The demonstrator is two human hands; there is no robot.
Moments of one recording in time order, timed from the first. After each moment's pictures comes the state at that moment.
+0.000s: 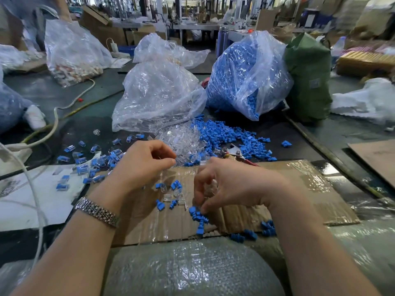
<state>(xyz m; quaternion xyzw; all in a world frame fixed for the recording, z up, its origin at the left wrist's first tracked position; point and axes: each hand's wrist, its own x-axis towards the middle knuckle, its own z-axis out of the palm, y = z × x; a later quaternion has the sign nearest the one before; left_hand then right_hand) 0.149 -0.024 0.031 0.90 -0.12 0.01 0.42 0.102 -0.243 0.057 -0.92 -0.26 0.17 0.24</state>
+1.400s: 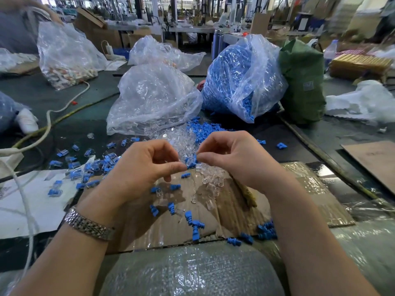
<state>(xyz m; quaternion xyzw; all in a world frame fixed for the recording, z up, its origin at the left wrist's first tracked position) 0.130 -0.036 0.047 0.84 -0.20 -0.03 0.51 0.113 -0.259 0.058 -0.86 -0.16 -0.05 0.49</state>
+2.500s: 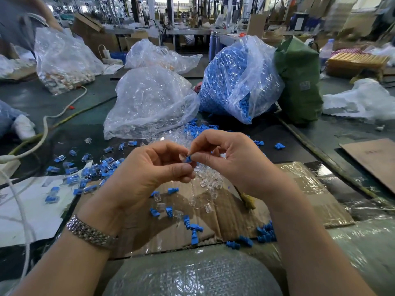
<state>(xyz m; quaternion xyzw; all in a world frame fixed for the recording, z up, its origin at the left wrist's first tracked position) 0.121 -0.048 0.049 0.64 -0.20 -0.13 0.73 0.103 -0.253 0.065 -0.84 -0.26 -0.10 0.47</state>
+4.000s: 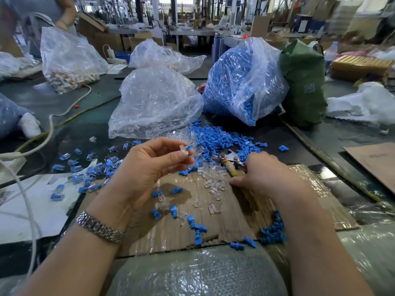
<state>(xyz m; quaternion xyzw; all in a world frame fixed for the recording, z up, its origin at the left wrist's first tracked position) 0.131 -0.046 0.043 0.60 -0.13 -0.09 0.79 0.117 -0.281 0.050 -0.98 0.13 0.09 0.08</state>
